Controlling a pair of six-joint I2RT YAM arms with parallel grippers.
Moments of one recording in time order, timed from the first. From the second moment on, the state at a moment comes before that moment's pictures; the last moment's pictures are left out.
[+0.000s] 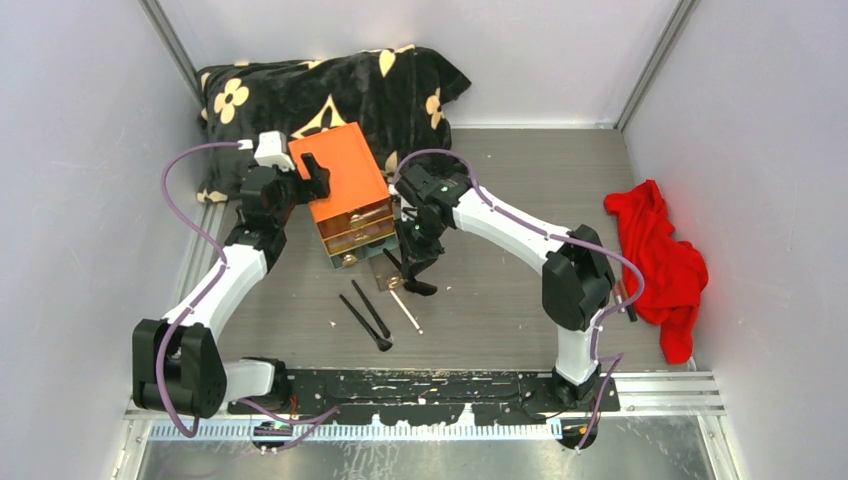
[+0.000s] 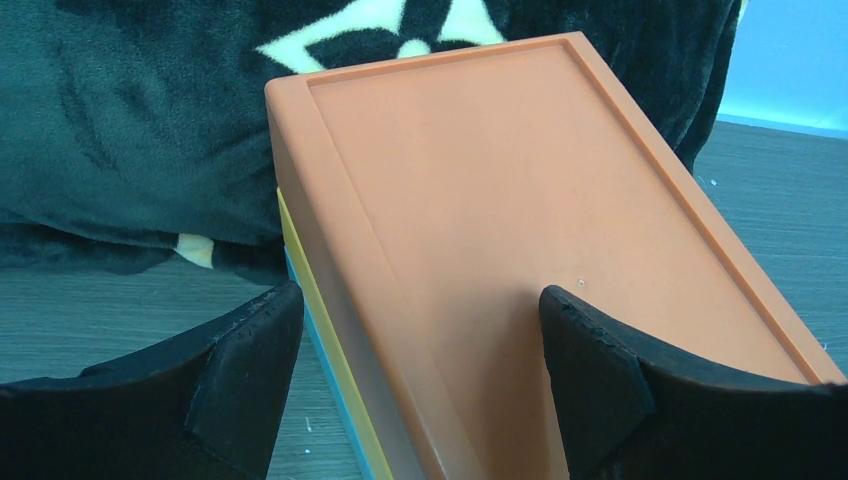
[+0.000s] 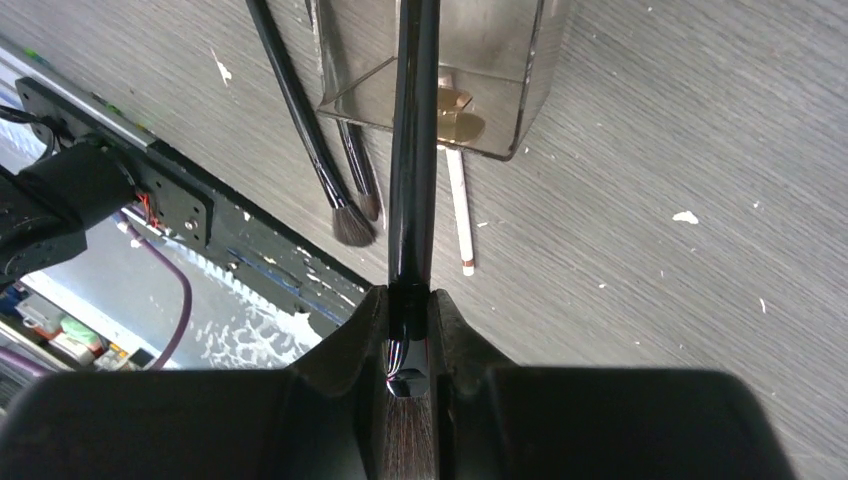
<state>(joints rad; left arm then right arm) -0.14 1.27 0.84 0.23 -0.03 -0.24 0.78 1.88 1.61 -0.94 -0.31 0.45</state>
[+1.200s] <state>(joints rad) -0.14 1.26 0.84 0.23 -0.03 -0.24 0.80 1.73 1.35 -0.60 -0.16 0.56</state>
